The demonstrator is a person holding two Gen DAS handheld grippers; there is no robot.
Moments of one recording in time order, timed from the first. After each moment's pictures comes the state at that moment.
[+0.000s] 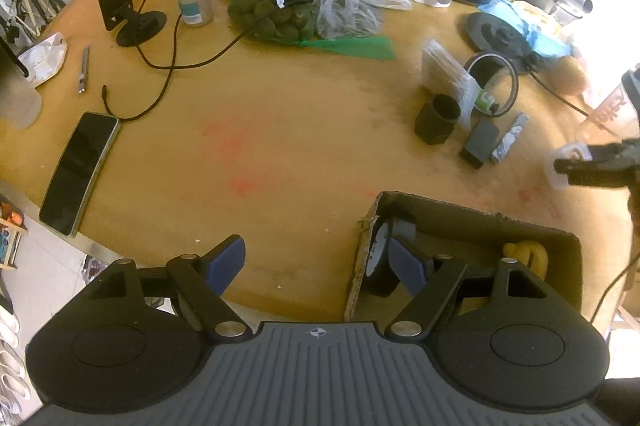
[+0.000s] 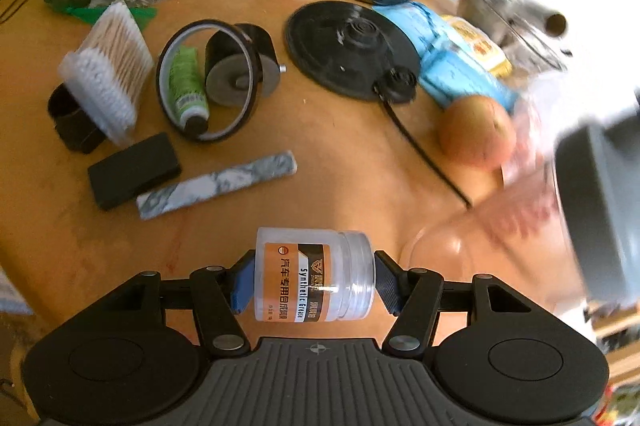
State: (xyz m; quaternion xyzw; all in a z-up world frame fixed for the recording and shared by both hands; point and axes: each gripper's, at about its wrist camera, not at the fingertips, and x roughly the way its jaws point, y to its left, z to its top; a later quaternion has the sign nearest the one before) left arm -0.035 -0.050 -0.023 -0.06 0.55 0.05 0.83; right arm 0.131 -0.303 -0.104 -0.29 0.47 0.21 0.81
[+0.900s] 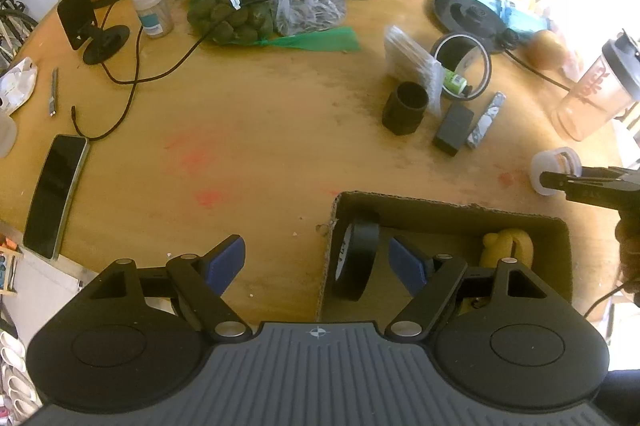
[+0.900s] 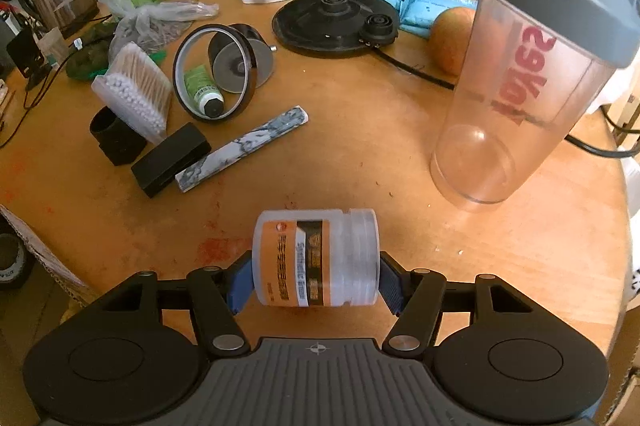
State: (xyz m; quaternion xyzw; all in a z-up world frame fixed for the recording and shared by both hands) left arm -0.023 -0.074 -0.025 -0.04 0.56 0.02 0.83; right arm 0.097 -0.368 -0.117 -0.08 0.49 0.20 0.84
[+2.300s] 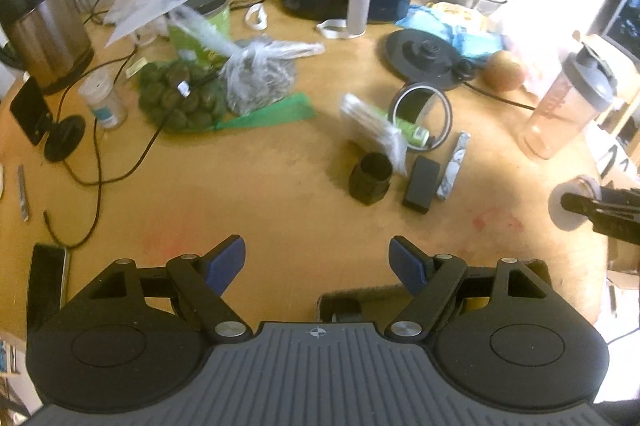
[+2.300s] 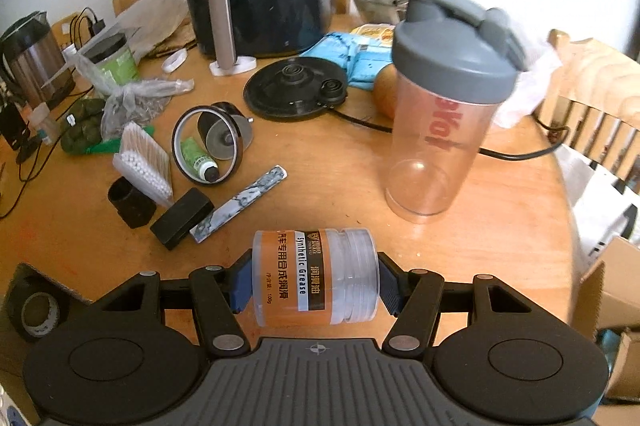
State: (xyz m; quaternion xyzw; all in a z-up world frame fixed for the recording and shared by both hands) left arm 0.026 -0.082 -0.002 0.01 0.51 -0.07 0.86; right arm 0.052 -0.378 -0.056 -0.02 0.43 0.12 0.89
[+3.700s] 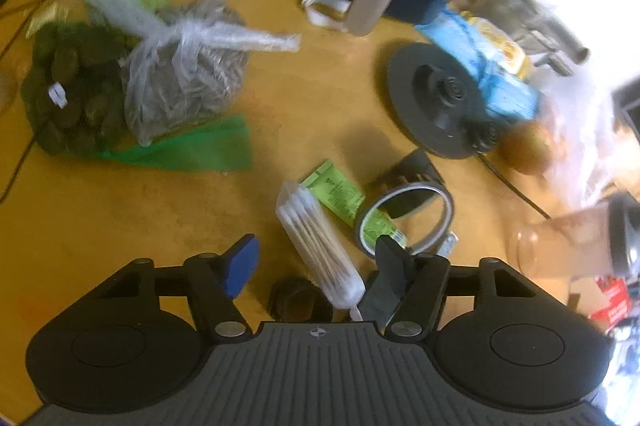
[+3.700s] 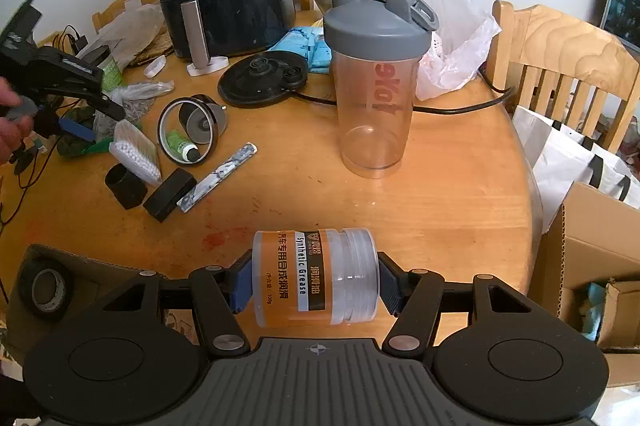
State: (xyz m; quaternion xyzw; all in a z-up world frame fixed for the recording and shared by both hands) left arm 0.196 -0.109 -0.068 -0.14 0.60 -0.06 0.78; right arm 0.006 -0.418 -0.046 0.02 0.44 0.08 0.89
